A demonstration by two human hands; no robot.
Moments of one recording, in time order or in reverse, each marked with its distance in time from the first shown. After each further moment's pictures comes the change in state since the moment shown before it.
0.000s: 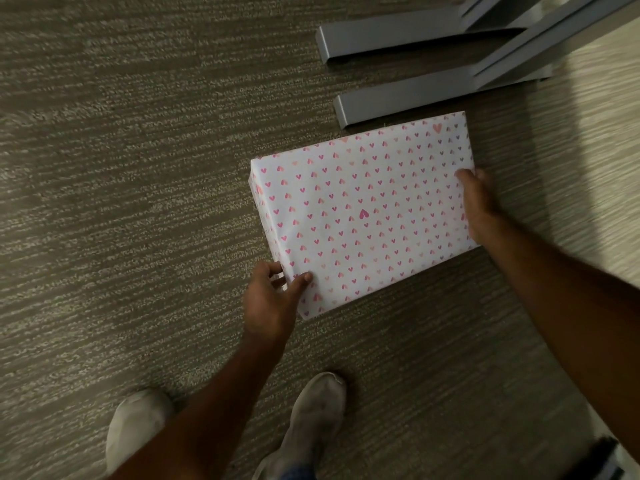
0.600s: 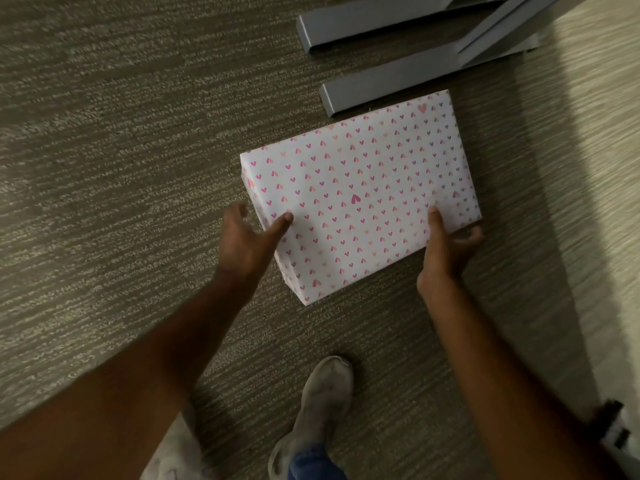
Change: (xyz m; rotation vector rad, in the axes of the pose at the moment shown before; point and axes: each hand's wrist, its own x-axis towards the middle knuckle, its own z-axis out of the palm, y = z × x) left_hand 0.032 0.061 -0.023 0.124 0.000 0.167; right_hand -0.134 0.054 0.039 0.500 0.375 0.158
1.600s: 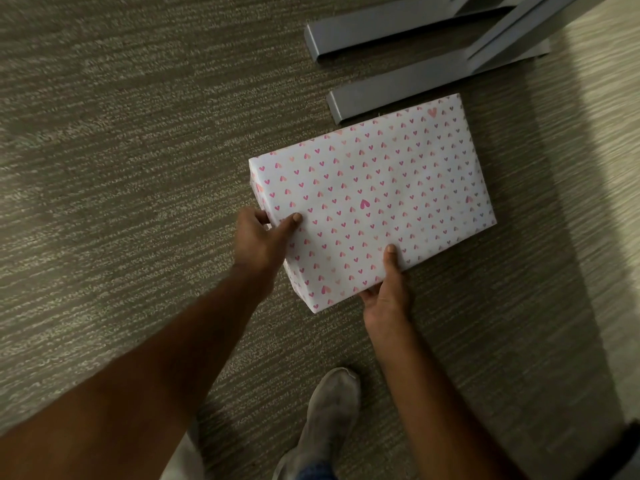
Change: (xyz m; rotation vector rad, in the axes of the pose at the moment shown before) left_hand 0.012 0.003 0.016 -0.170 -0.034 -0.070; right_hand -0.075 0.051 0.029 0.310 -0.216 0.484
